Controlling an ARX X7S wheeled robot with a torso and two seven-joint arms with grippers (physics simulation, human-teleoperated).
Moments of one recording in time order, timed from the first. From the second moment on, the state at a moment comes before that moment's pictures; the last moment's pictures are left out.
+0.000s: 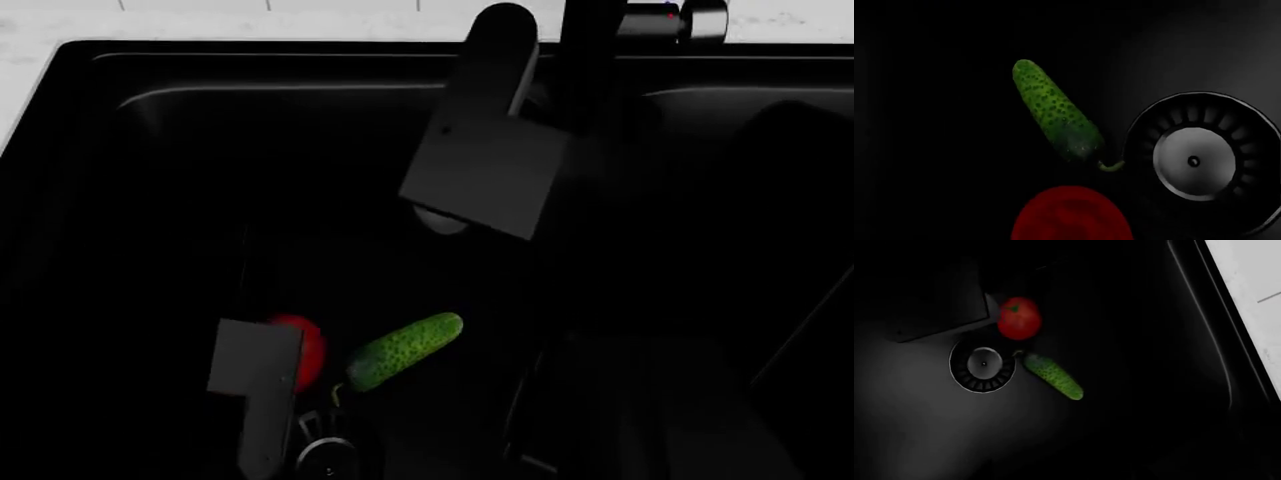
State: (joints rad) left arm -1.19 -0.45 1.20 -0.34 0.13 -0.27 0.79; right arm 1.72 0.73 -1.06 -0.39 0.81 1.39 -0.59
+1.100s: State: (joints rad) left arm -1.00 -0.67 0.63 0.36 -0.13 -0.58 0.39; right arm 1.75 0.51 -1.37 -0.02 0.53 1.05 -0.68
